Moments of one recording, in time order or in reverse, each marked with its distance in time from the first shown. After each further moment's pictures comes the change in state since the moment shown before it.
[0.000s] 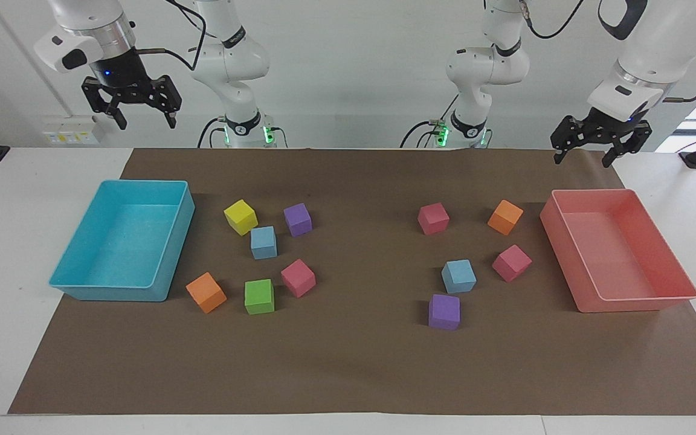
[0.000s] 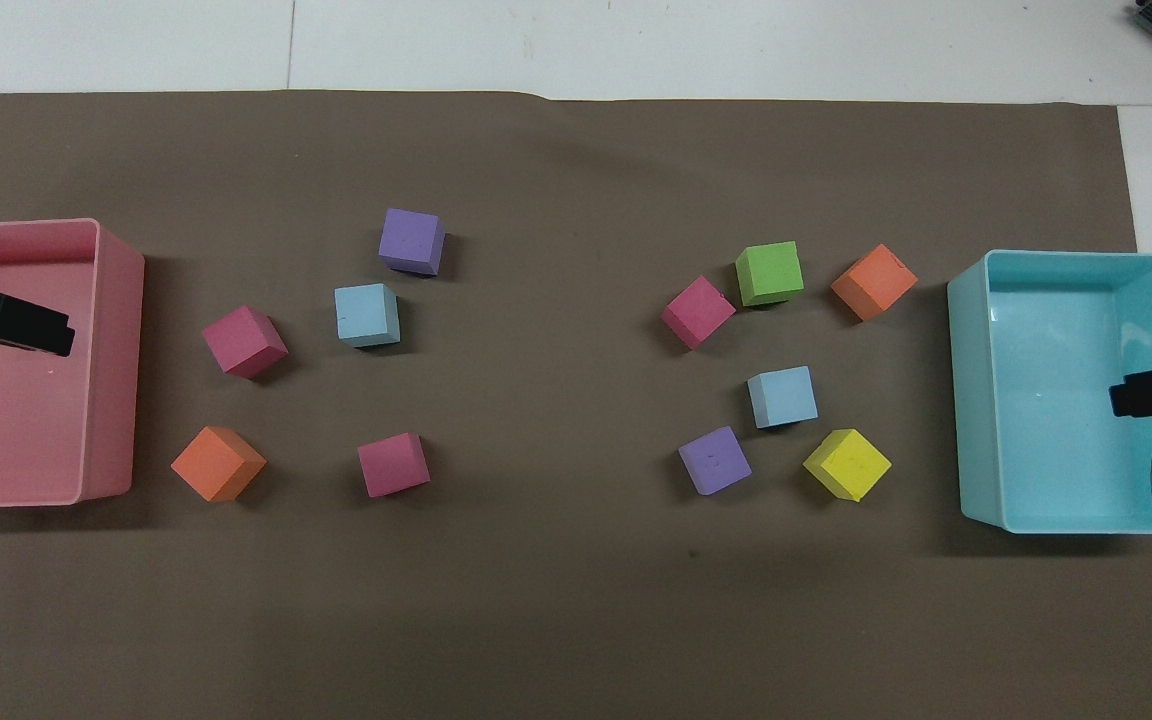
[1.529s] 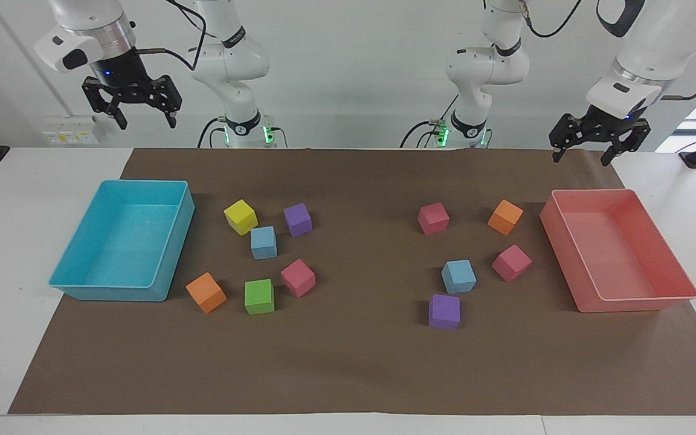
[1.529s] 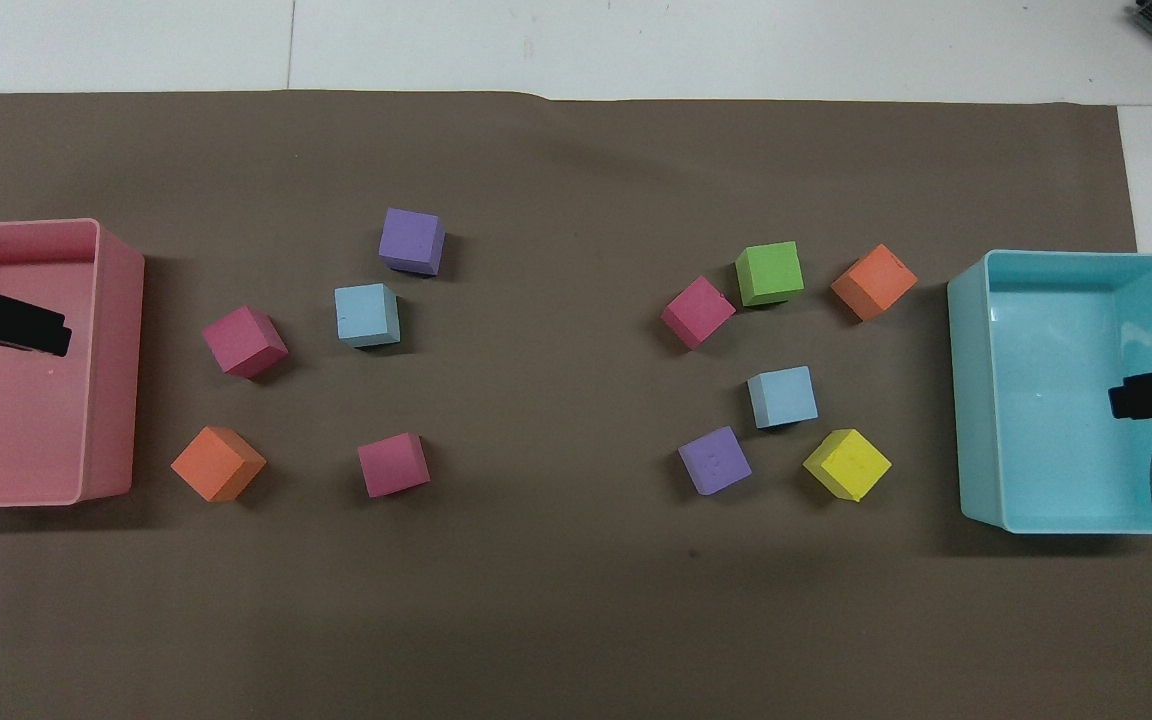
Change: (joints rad) left arm -0.001 -0.006 -0.006 0.000 0.000 -0.001 0.000; right arm 0.000 -0.003 0.000 -0.005 0.000 0.000 0.000
